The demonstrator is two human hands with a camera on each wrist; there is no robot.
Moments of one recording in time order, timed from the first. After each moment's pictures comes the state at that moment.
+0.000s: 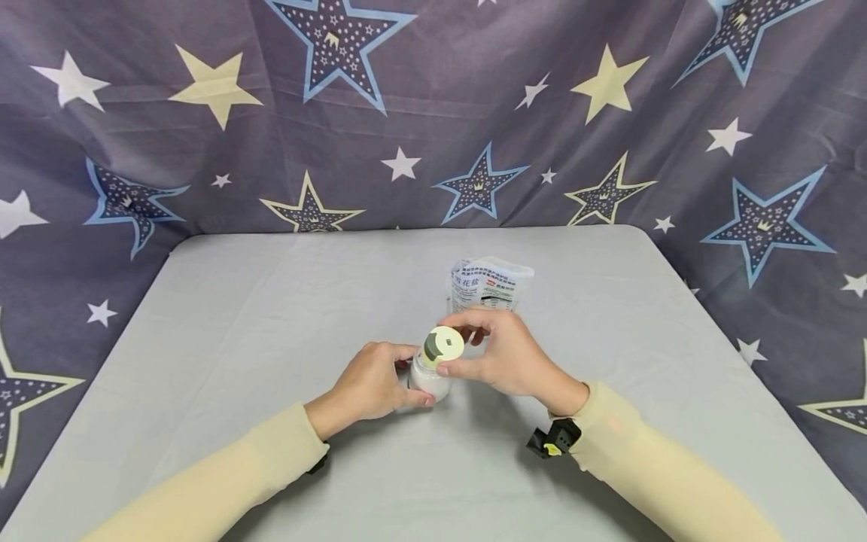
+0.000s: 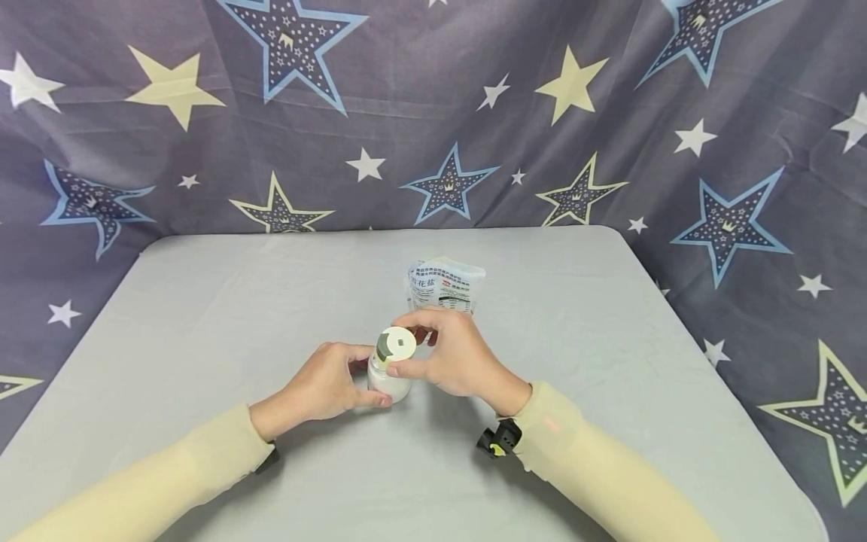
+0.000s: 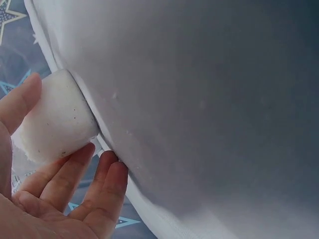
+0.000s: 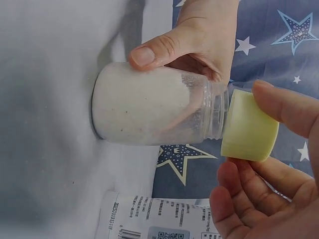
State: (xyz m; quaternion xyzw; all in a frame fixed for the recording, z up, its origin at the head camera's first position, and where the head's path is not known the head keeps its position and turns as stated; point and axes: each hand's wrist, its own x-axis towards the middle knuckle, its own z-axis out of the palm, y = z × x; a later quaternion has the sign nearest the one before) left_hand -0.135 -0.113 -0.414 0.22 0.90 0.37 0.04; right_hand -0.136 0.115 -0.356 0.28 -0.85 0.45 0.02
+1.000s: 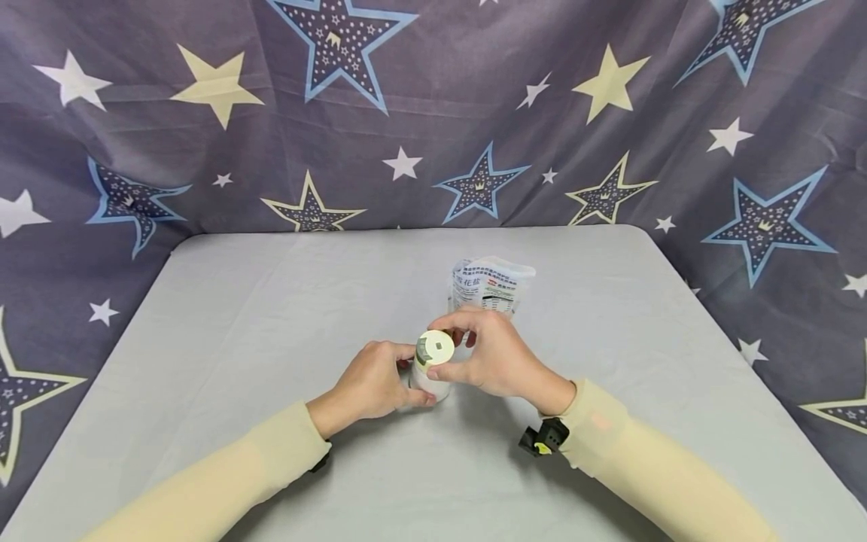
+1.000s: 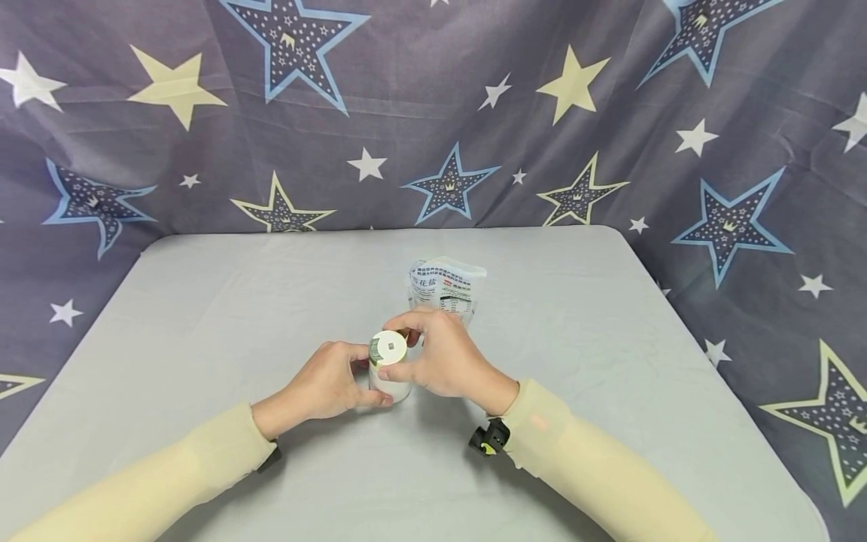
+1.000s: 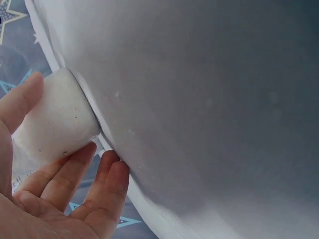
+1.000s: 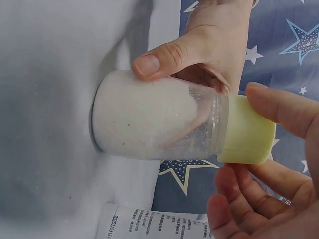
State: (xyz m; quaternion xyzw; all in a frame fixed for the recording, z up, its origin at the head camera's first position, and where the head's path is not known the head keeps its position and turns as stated) left_hand -0.135 -0.114 -0.412 0.23 0.90 0.36 0.04; right_hand -0.136 0.101 -0.356 0.29 -0.86 0.41 0.02
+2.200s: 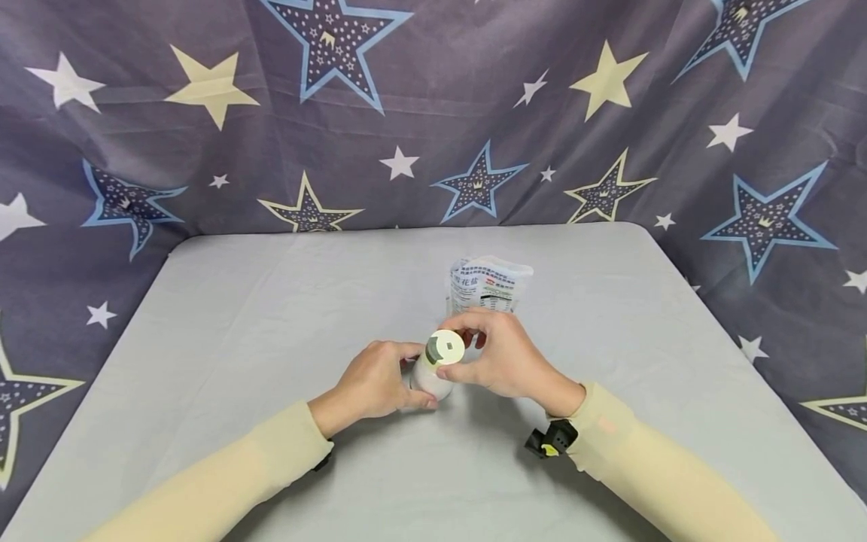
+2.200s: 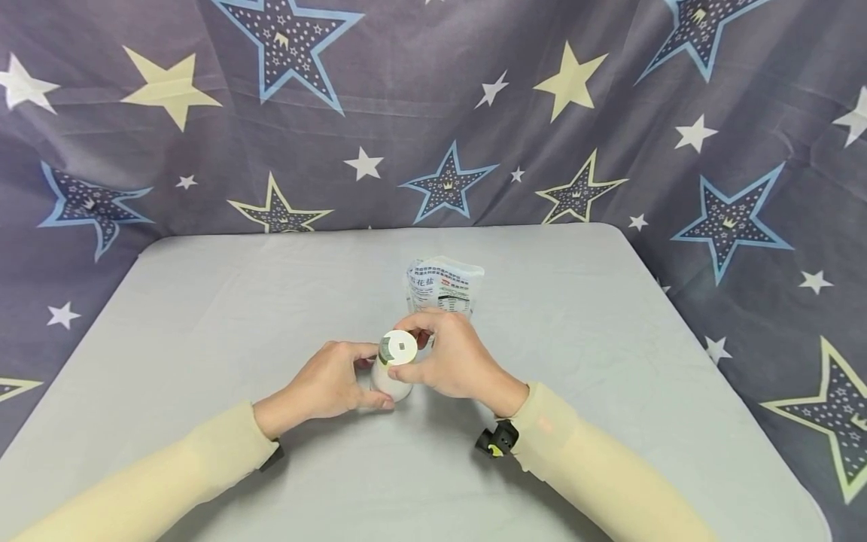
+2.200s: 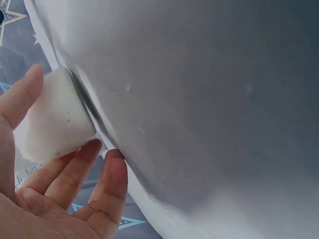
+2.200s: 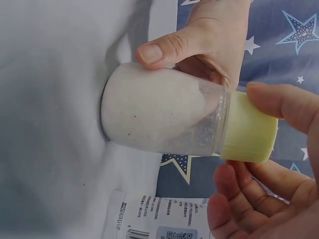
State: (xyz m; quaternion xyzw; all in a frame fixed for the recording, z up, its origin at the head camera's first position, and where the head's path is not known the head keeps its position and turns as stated) left_hand -0.137 -0.108 -0.408 0.23 0.91 0.34 0.05; right_hand -0.136 0.114 -0.361 0.27 -0.87 0.42 0.01
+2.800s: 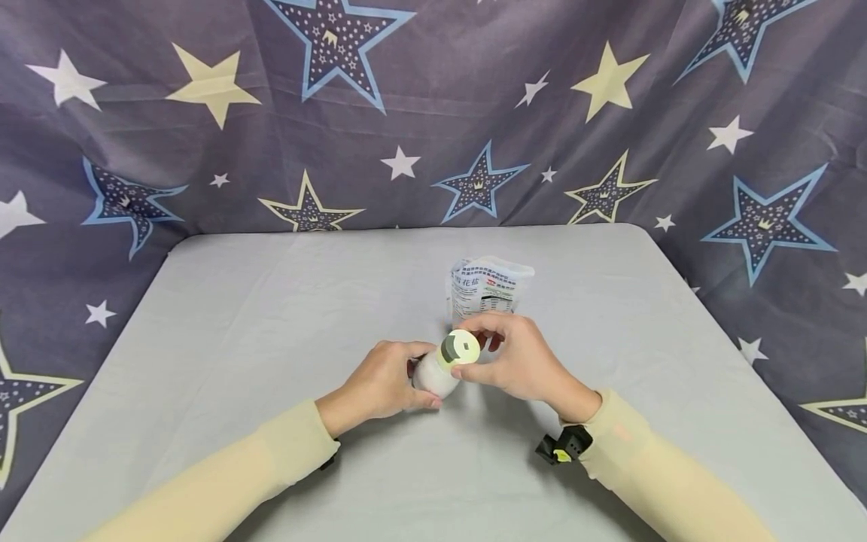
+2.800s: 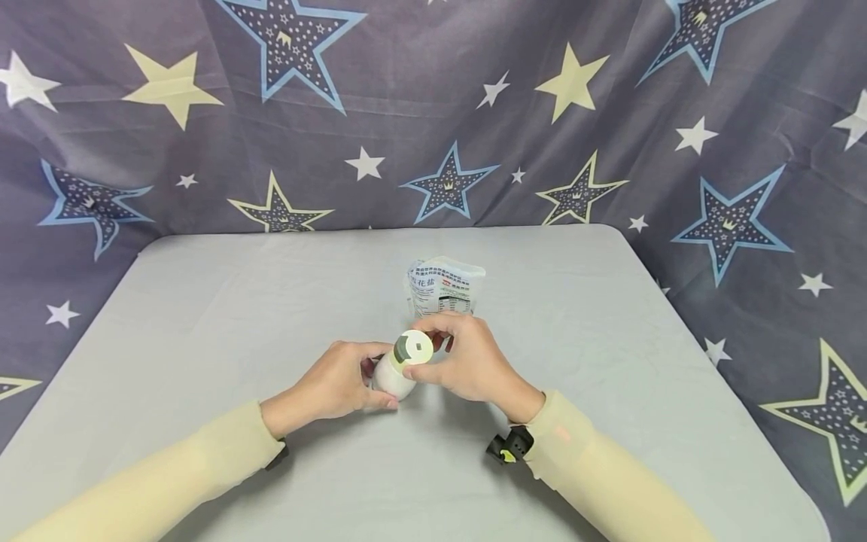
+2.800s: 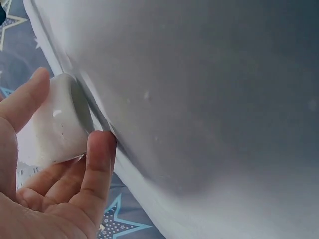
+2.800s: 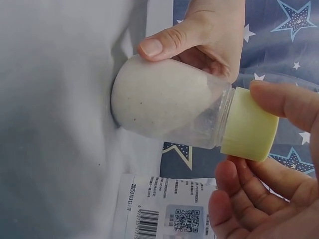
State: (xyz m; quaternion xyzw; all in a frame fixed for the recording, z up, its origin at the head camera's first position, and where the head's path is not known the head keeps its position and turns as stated) left_hand -0.138 -0.103 -0.409 0.26 0.89 0.37 0.06; right_hand -0.134 0.130 -0.369 0.25 -0.86 0.44 0.02
